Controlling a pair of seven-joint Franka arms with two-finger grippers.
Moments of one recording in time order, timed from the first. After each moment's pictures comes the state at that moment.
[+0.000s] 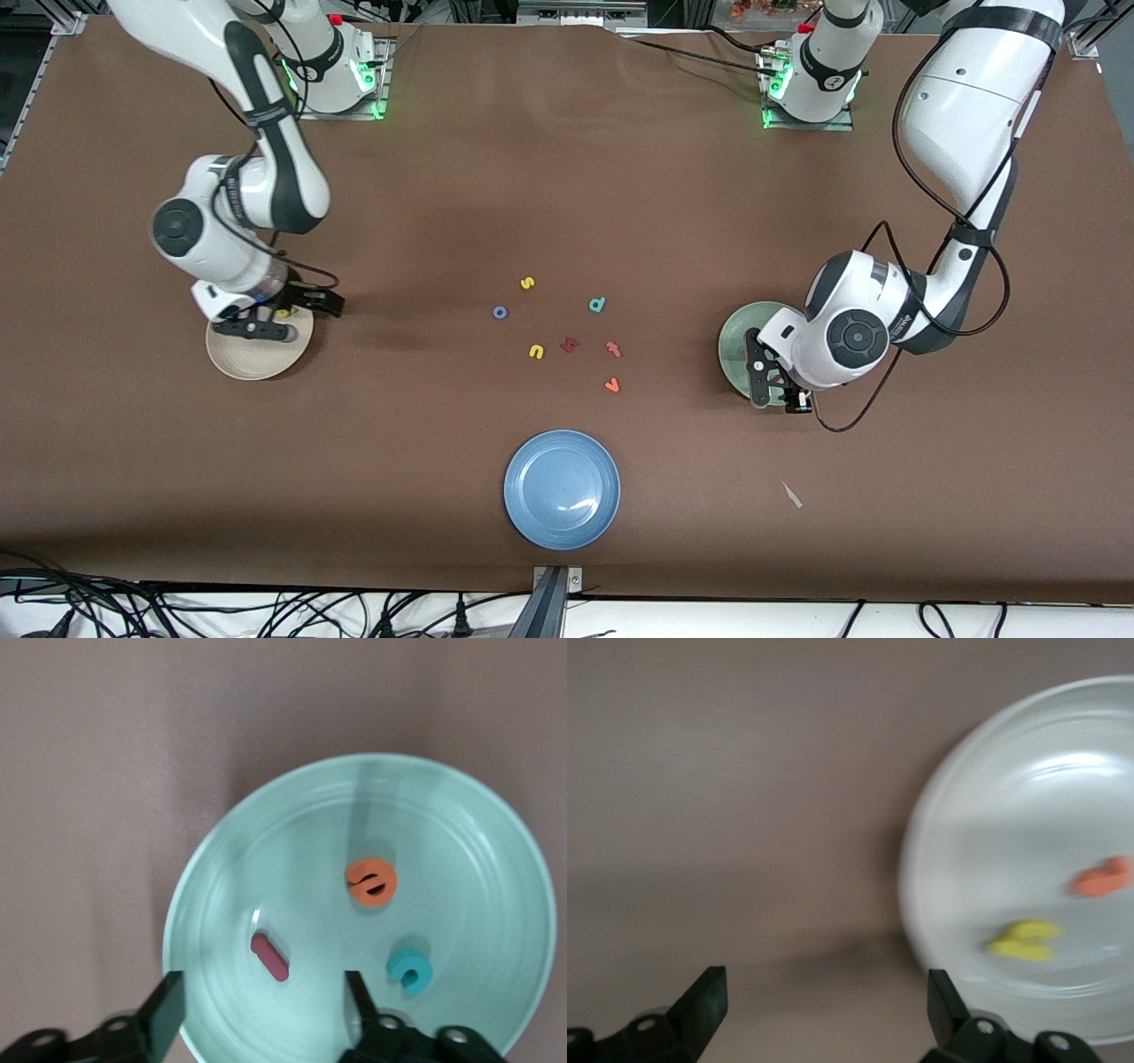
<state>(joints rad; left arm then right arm) 0.03 0.71 -0.30 -1.61 0.29 2.16 1.09 0.53 0.34 -0.33 -2.16 0.27 2.48 0.18</state>
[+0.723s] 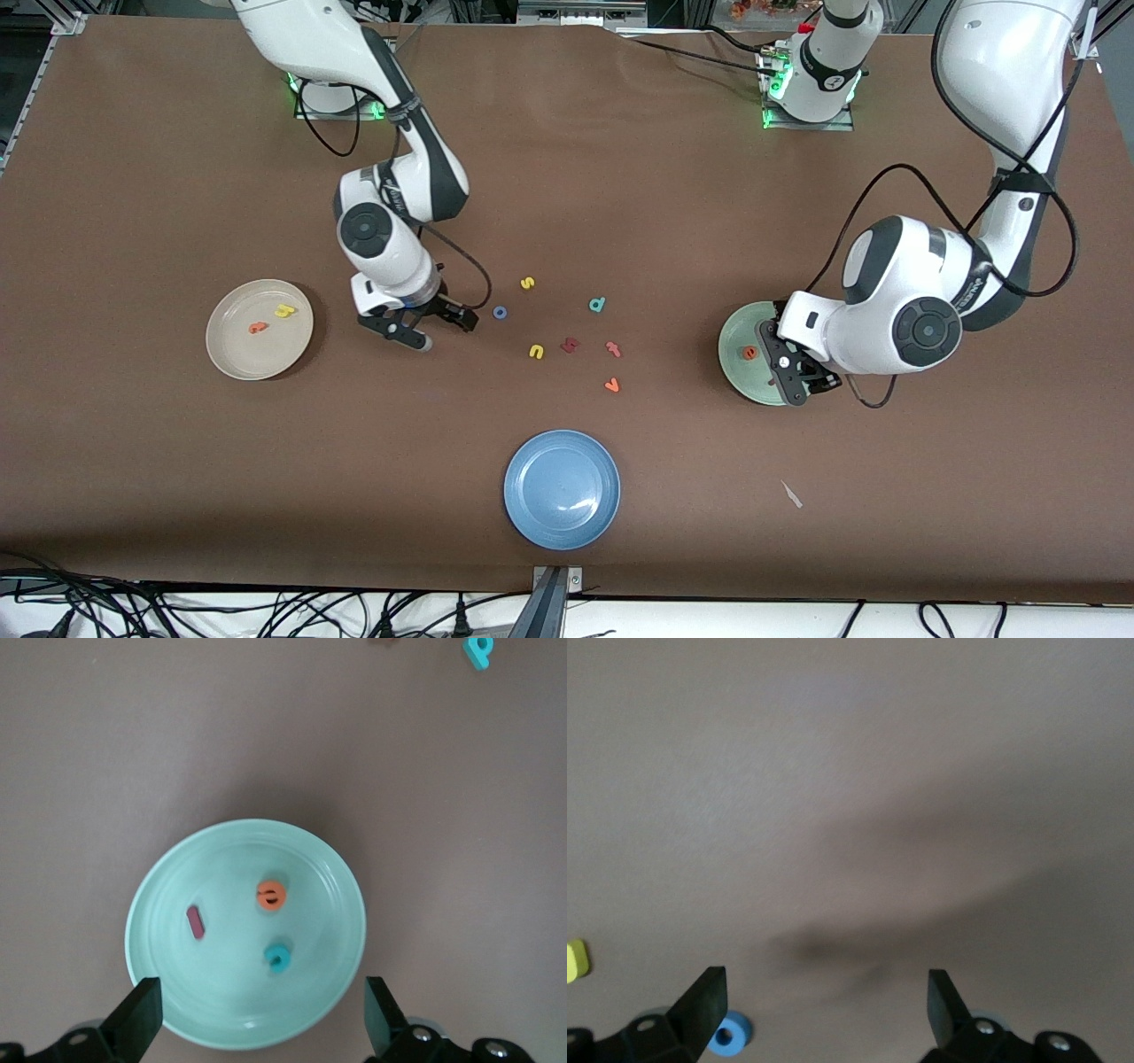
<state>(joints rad) 0.03 0.57 -0.31 -1.52 0.05 1.84 0.84 0.74 0.54 -0.22 -1.96 0.27 2.54 0.74</state>
